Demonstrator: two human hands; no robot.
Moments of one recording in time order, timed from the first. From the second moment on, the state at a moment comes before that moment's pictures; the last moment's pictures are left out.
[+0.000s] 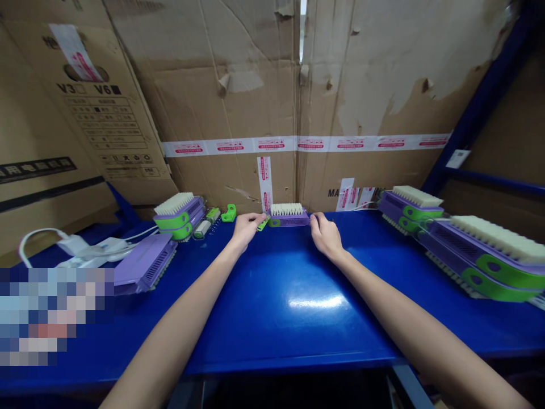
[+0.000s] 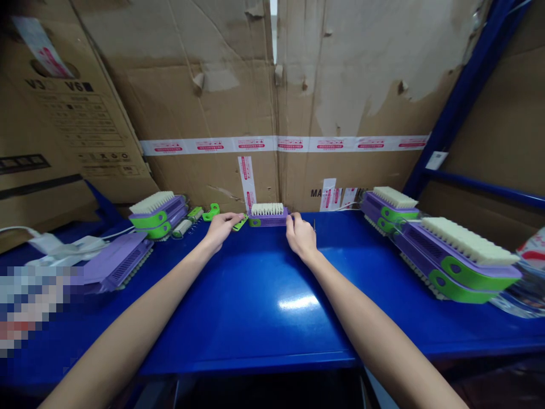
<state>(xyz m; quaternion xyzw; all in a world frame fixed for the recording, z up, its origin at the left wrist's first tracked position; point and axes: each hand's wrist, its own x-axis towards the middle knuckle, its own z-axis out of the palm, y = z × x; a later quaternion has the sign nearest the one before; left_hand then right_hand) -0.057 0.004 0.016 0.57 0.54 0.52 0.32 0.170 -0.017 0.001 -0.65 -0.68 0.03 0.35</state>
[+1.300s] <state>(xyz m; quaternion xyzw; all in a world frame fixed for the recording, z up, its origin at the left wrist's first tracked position) -0.016 -0.019 0.007 0.61 0.43 0.48 0.46 0.157 -0.021 0.000 -0.38 -0.56 0.52 0.51</state>
